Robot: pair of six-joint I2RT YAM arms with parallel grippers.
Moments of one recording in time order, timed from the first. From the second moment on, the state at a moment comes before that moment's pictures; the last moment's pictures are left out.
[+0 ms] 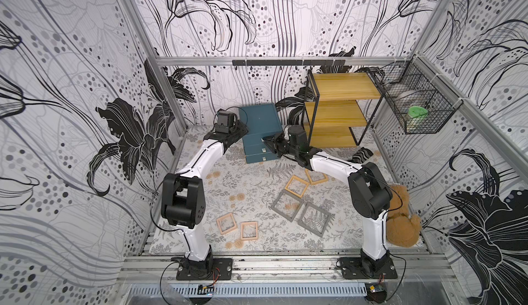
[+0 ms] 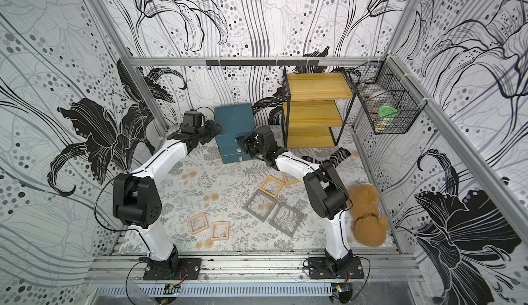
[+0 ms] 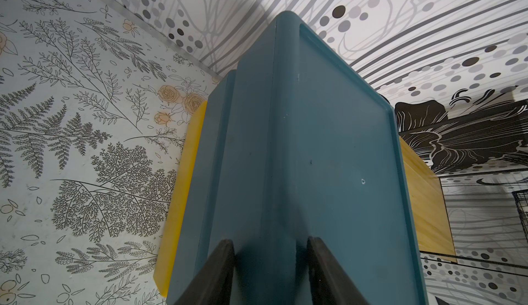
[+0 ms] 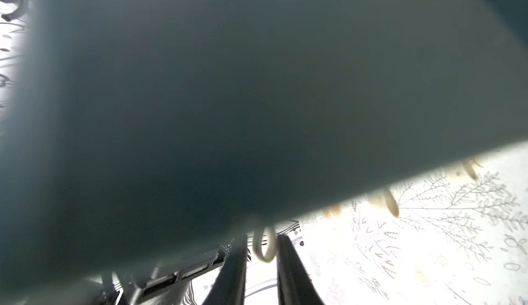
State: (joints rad) left arm -0.14 1.81 1.54 -0.30 0.08 -0.80; right arm 0.61 2.04 1.52 0.24 -0.31 1.51
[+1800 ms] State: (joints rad) left arm -0.14 1.84 1.56 -0.29 0.10 -0.83; right arm 0.68 1.75 1.24 0.08 -0.27 1.62
